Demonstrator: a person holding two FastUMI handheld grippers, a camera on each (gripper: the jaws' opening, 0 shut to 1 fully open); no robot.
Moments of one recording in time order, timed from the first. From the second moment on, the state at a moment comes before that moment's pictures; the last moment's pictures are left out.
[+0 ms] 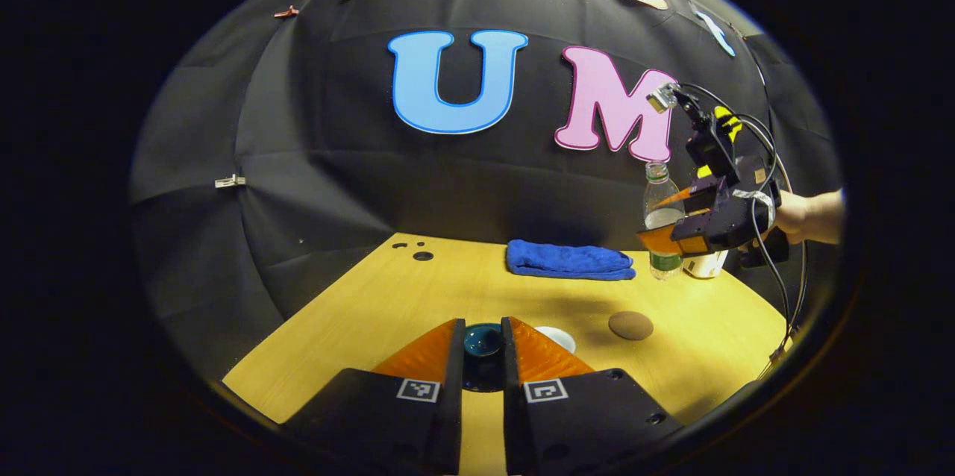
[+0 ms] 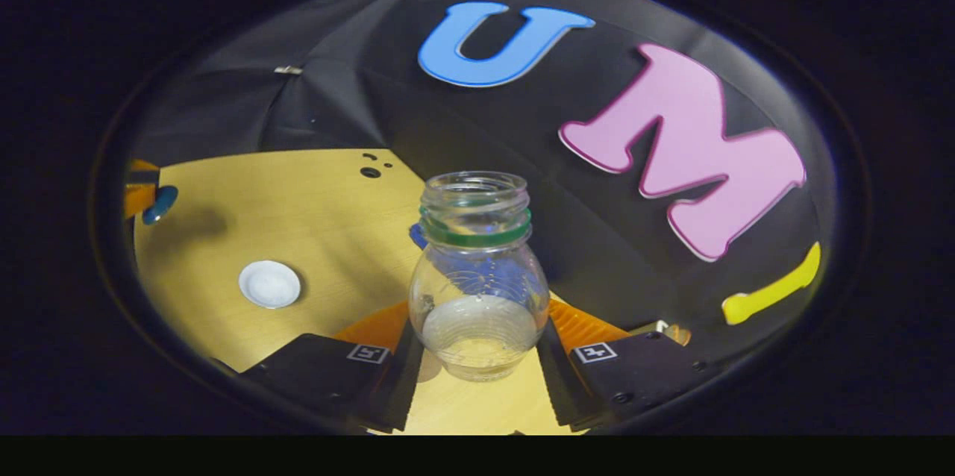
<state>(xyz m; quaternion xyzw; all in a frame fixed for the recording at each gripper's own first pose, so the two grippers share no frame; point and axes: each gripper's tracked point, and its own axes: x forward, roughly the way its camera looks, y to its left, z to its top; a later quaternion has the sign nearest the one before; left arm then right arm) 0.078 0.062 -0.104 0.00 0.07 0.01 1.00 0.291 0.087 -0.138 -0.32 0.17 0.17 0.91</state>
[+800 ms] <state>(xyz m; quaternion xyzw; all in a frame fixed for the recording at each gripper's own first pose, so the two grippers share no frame) 0.103 0.017 -0.129 0.00 0.09 -0.02 1.00 0.309 0.071 -0.233 -0.10 0.18 0.18 0.96</state>
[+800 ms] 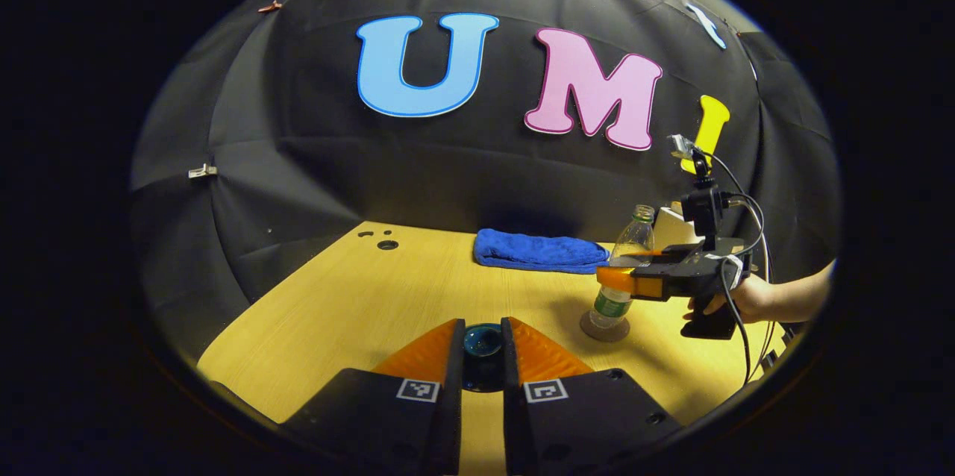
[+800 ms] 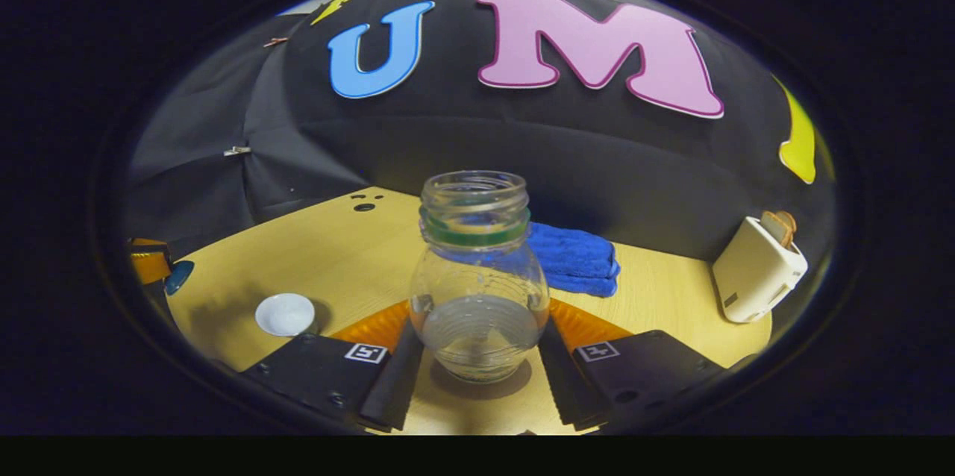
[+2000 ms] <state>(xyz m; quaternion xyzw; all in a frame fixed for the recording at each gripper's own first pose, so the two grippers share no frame) 0.119 0.004 -0.131 0.01 0.09 -0.02 1.00 0.232 0.027 -0.266 -0.08 0.24 0.13 0.96</state>
